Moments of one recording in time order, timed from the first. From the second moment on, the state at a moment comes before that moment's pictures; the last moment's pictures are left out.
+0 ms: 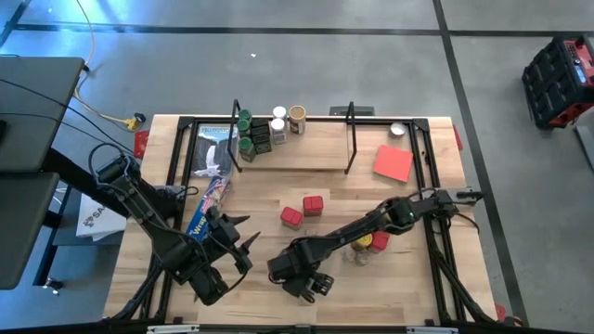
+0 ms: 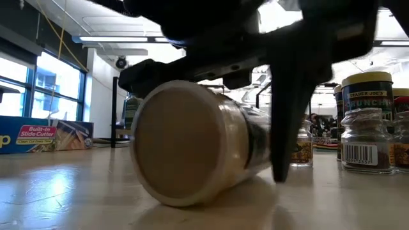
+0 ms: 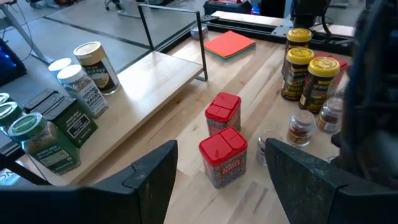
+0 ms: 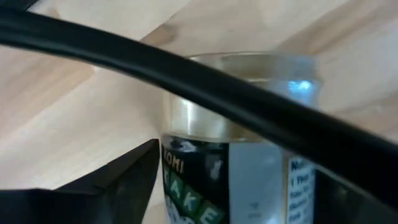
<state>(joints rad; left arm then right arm) -0.81 1.59 1.36 -1.16 -1.15 -1.26 0.39 2.48 2.13 -1.07 -0.27 -0.60</state>
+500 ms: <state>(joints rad) -0.84 1.59 1.36 -1.19 -1.14 -1.34 0.38 2.35 2.16 -1.07 -0.16 -0.40</state>
